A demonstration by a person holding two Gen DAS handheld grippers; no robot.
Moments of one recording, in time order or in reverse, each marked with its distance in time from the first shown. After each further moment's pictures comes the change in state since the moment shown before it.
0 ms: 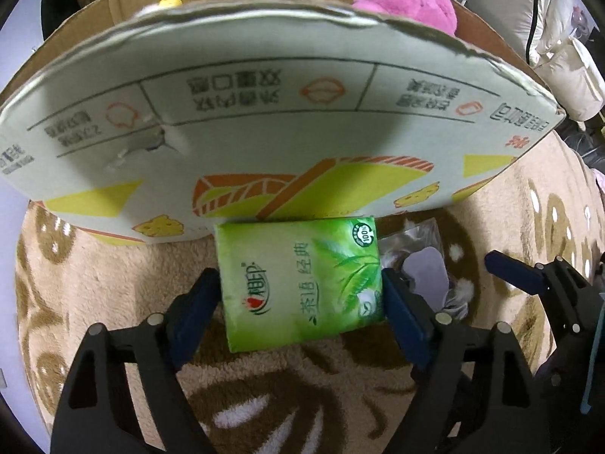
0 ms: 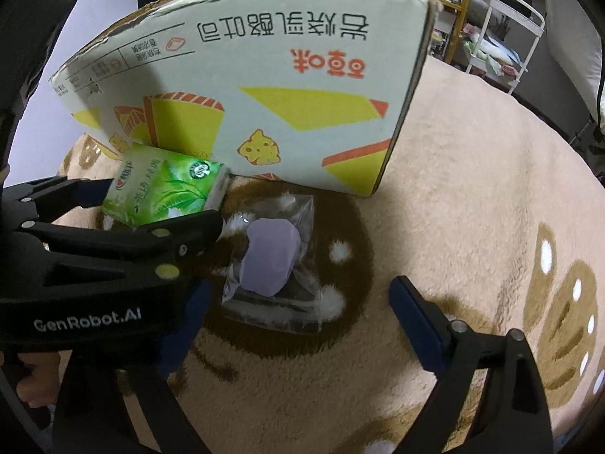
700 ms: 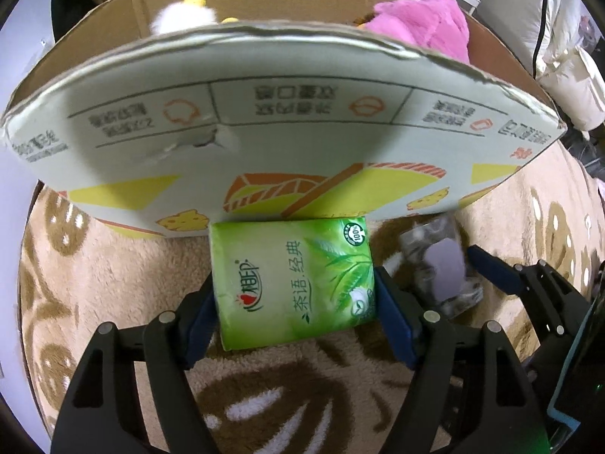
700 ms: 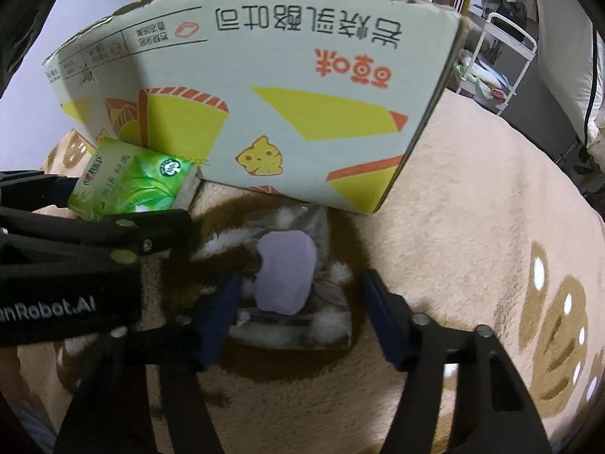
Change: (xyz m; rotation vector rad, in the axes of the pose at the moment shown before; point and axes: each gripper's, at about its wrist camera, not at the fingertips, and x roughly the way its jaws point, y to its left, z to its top) left arm -0.008 -0.001 0.002 -0.039 -0.001 0.006; right arm 0.009 0.026 -0.002 -0.032 -0.076 -0.095
